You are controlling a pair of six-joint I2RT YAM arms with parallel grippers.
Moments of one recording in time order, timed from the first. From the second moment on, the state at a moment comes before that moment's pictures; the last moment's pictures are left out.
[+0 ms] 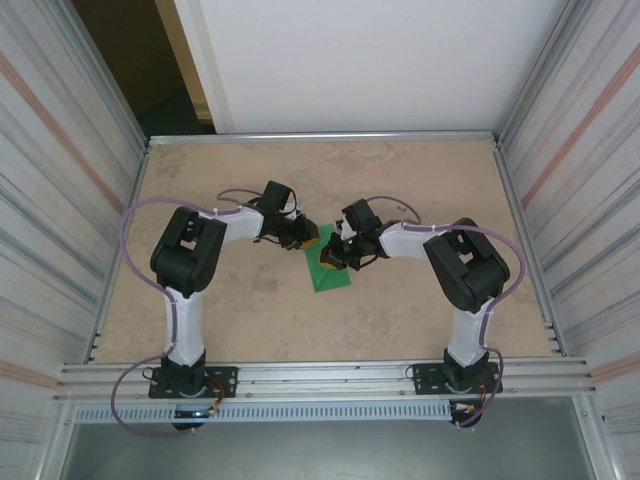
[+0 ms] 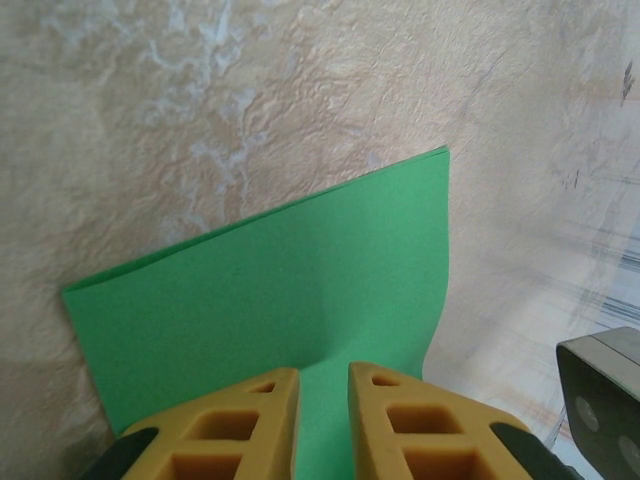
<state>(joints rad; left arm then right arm) -0.44 2.05 1.23 -0.19 0.58 -0.78 0.60 1.89 1.03 -0.14 -0.56 0.91</state>
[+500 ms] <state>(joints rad) -0.44 2.05 1.23 -0.19 0.57 -0.78 0.61 1.92 1.05 -0.13 -0.56 0.91</state>
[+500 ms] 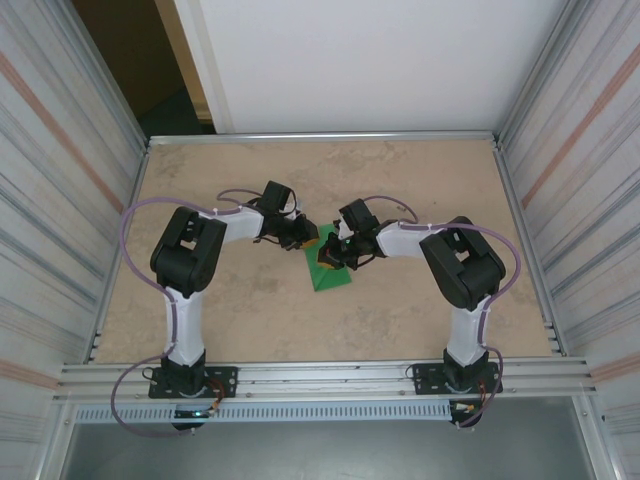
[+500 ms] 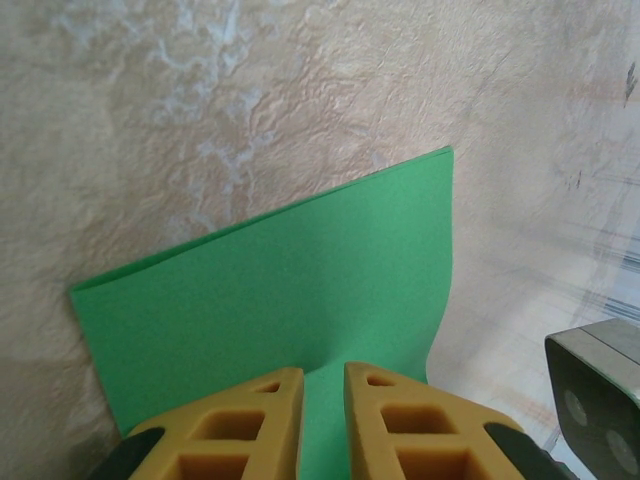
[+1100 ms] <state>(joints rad) -0.44 2.05 1.22 -0.19 0.57 -0.78 0.61 1.94 1.05 -0.11 -0.56 0.92</state>
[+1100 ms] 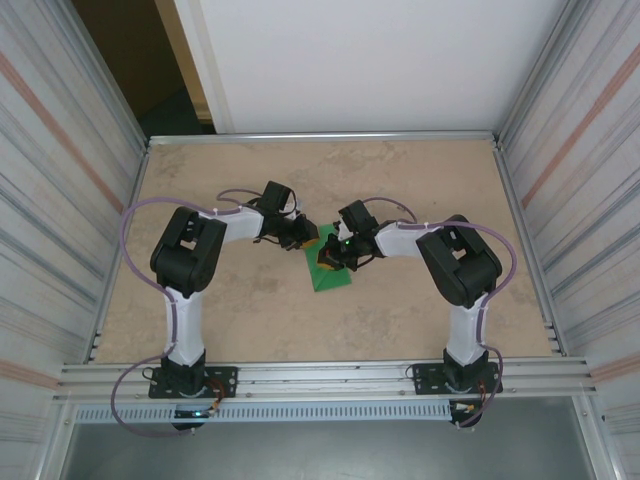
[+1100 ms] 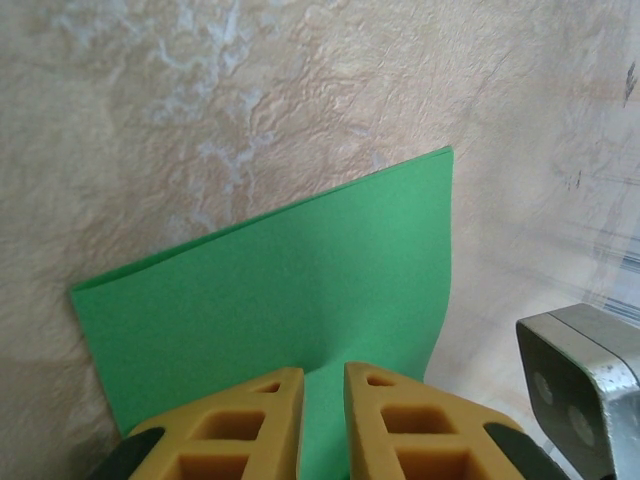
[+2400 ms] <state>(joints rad) -0.42 2.01 1.20 -0.26 0.55 -0.76 0.61 1.95 1.05 -0.09 -0.55 0.94</state>
